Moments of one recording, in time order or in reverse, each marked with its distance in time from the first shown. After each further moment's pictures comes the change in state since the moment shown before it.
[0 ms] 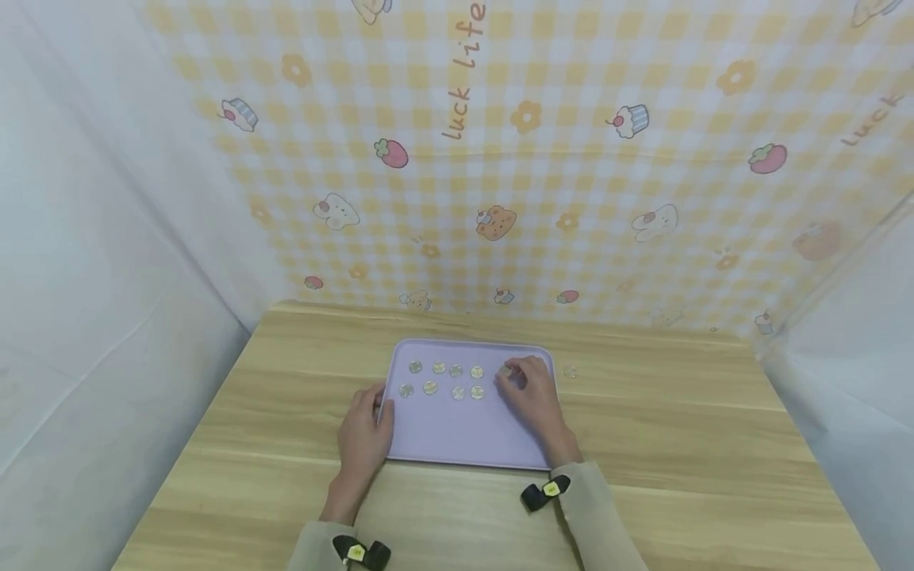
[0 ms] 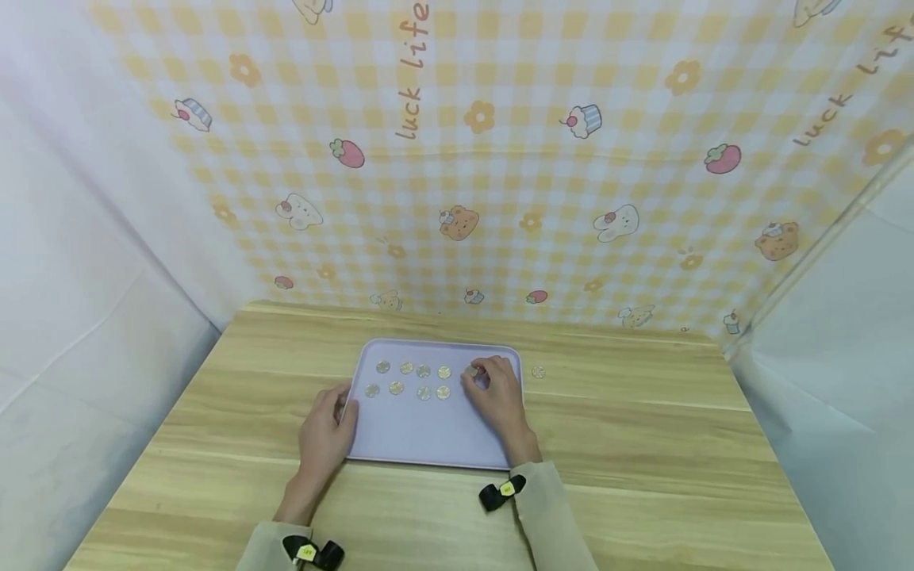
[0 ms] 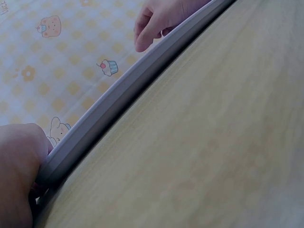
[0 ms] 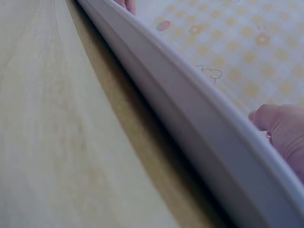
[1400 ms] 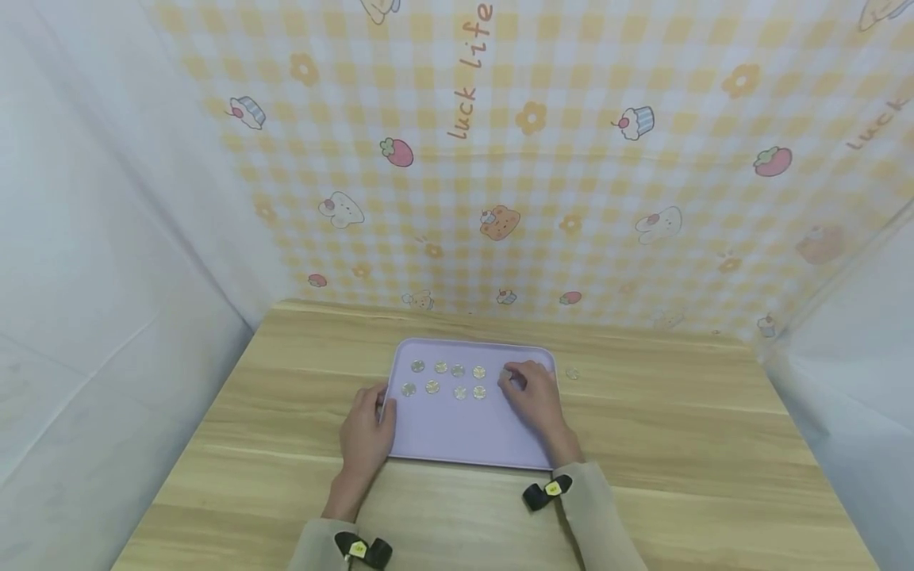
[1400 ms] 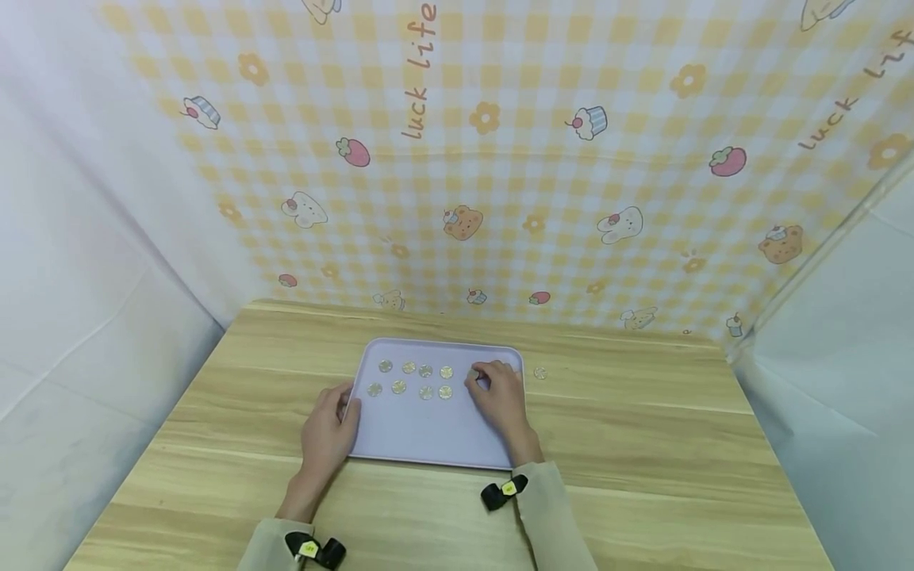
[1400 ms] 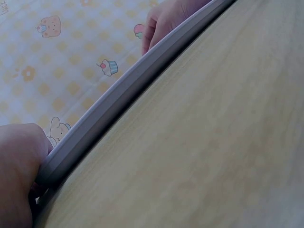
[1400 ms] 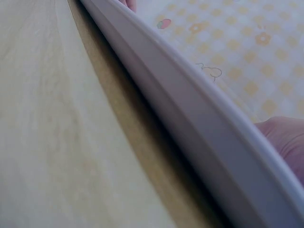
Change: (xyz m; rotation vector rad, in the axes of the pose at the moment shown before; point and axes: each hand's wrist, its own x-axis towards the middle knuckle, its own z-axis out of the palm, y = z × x) left_hand -0.002 -0.001 0.002 -0.001 0.019 0.020; right_hand 0.000 0.004 0.002 -0.075 -0.105 0.097
